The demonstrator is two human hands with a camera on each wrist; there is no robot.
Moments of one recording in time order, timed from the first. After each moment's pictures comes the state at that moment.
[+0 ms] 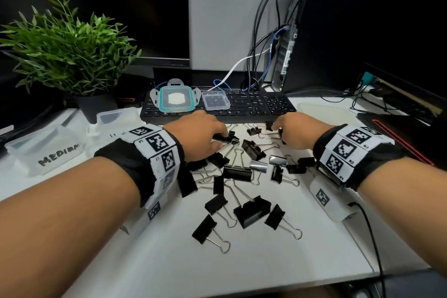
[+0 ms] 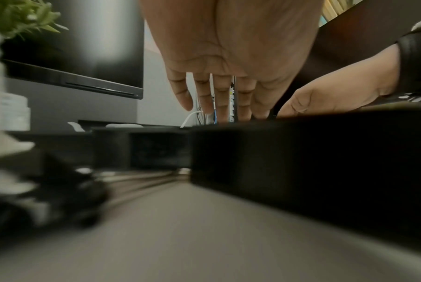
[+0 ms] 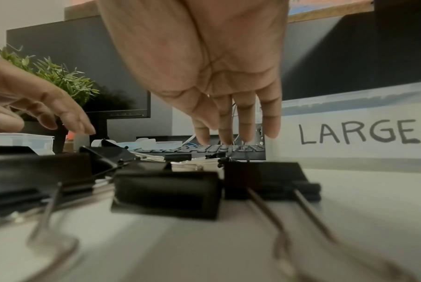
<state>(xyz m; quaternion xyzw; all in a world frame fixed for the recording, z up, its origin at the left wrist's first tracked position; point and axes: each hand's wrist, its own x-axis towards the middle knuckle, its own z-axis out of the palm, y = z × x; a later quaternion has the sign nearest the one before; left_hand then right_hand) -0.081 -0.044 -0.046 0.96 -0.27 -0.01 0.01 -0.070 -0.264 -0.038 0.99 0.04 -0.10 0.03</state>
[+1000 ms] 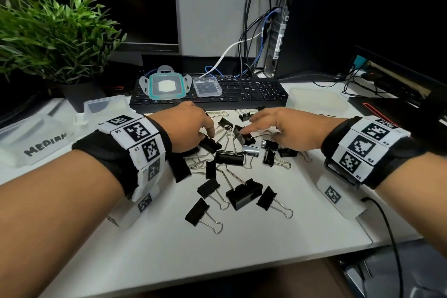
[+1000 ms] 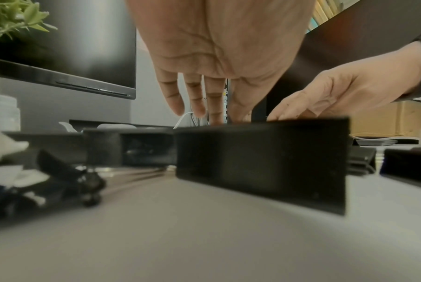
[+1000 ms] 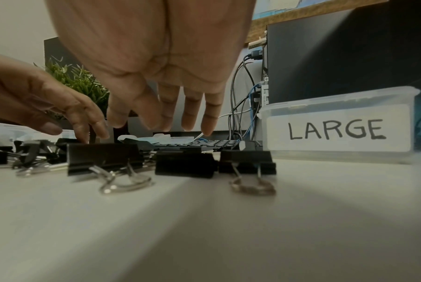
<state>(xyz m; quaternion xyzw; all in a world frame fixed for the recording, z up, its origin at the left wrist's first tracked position) -0.081 -0.038 -0.053 0.96 -0.27 -0.05 0.00 -0.102 -0.278 -0.043 0.96 0.24 -0.12 -0.10</state>
